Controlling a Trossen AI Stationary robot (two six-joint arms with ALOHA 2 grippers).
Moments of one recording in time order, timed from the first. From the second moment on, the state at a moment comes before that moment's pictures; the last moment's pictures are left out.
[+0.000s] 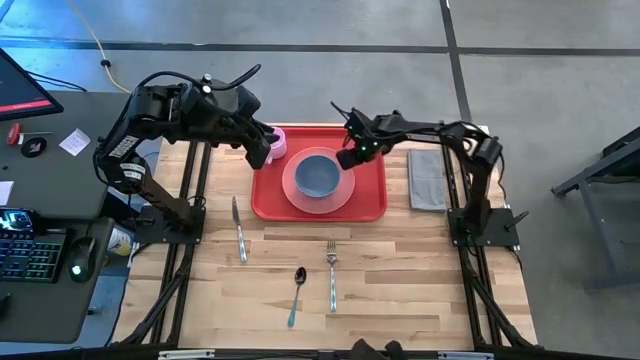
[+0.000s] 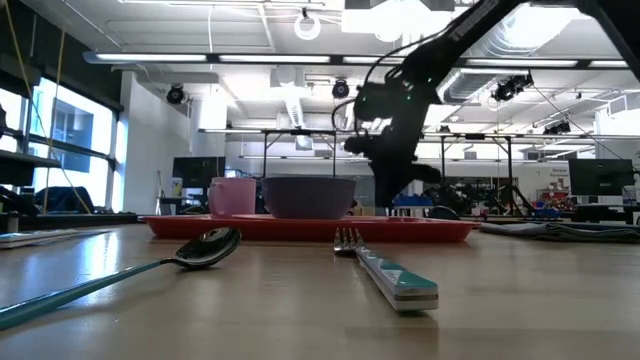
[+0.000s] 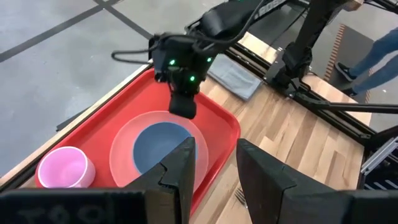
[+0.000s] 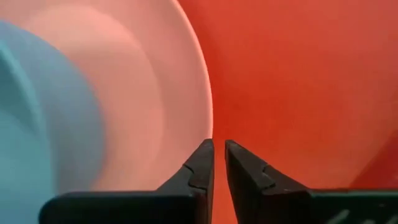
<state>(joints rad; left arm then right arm) 0.11 1.54 2.33 -1.45 -0.27 -0.47 -0.59 1.92 1.34 -0.64 -0.13 0.54</state>
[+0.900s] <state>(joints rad) 0.11 1.53 2.33 -1.50 -0.26 -0.50 -0.56 1.97 1.34 -0.67 -0.10 0.52</state>
